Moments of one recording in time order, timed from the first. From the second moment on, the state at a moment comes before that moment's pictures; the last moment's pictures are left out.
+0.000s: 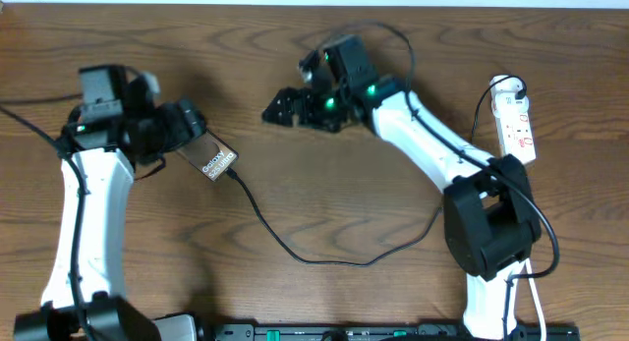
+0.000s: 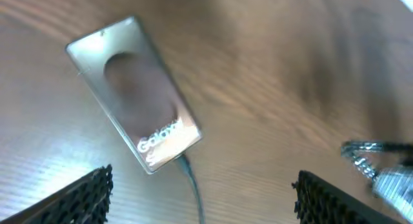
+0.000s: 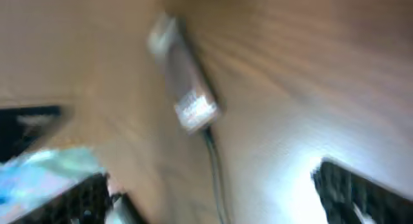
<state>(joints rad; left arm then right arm) 0.18 1.47 1.21 -0.82 0.33 -0.32 0.51 2.08 1.65 -0.51 -0.67 0.55</state>
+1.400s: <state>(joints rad) -0.27 1.46 1.47 -0.87 0.17 -0.25 -0.54 2.08 2.33 -1.45 -0.54 -0.22</state>
